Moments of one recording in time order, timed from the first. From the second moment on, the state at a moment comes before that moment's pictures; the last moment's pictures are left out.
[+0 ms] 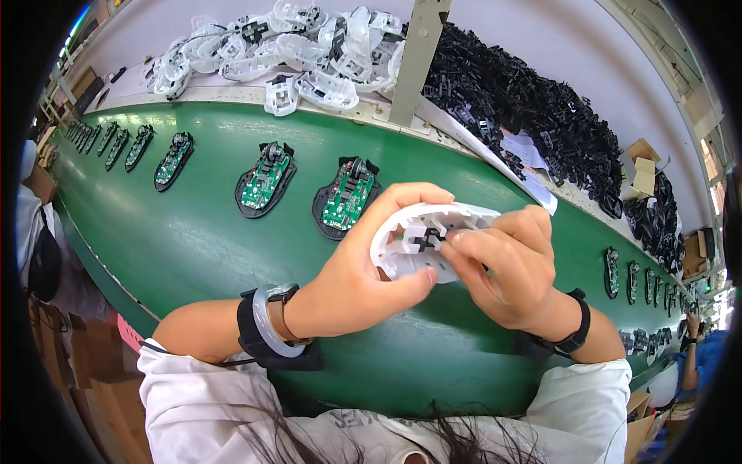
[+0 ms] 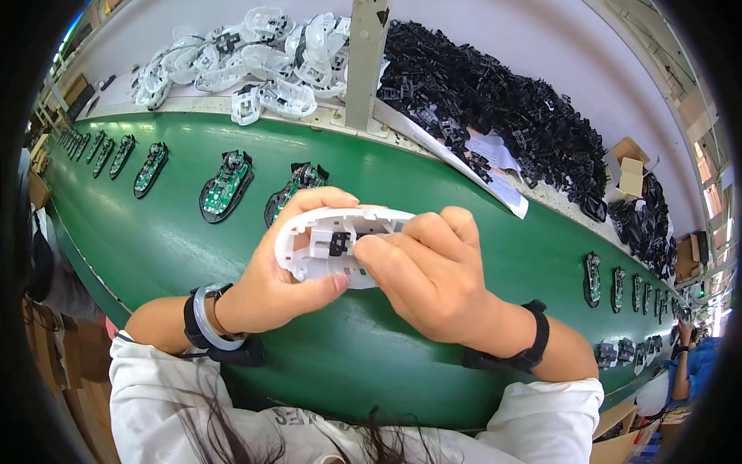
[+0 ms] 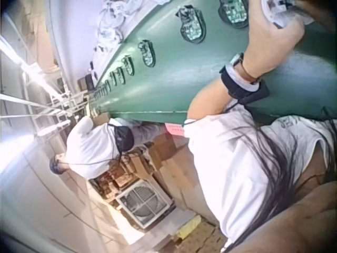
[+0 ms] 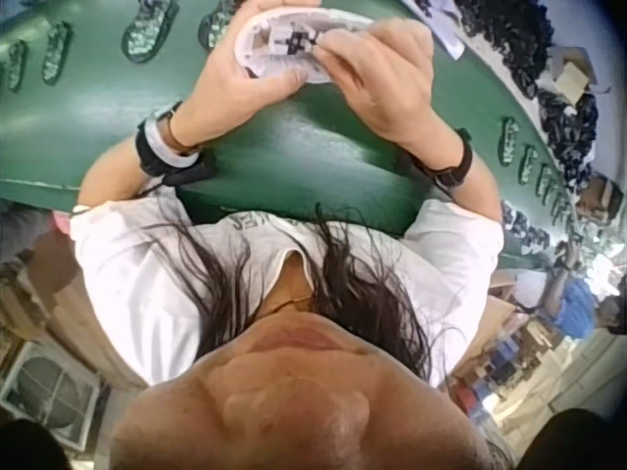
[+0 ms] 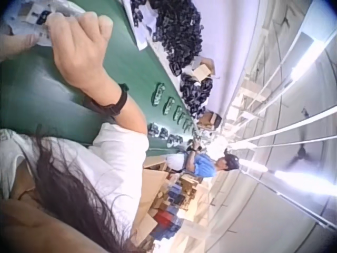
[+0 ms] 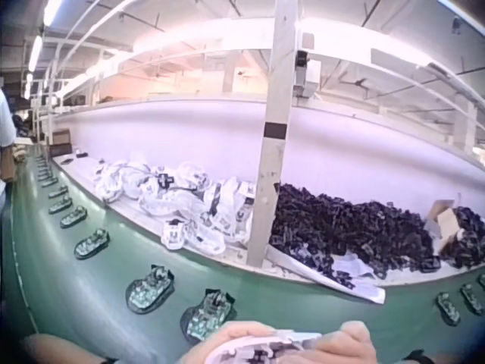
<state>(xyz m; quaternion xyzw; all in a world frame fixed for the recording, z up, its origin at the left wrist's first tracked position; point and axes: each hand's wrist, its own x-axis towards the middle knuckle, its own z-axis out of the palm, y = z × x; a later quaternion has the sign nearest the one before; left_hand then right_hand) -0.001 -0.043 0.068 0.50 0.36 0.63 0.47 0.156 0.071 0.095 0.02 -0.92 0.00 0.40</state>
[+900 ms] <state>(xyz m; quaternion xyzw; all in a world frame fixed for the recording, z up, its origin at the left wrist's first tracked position) -0.032 -0.039 0.066 0.35 0.42 0.46 0.70 0.193 0.141 0.087 -0.10 -0.94 -0.03 0.33</state>
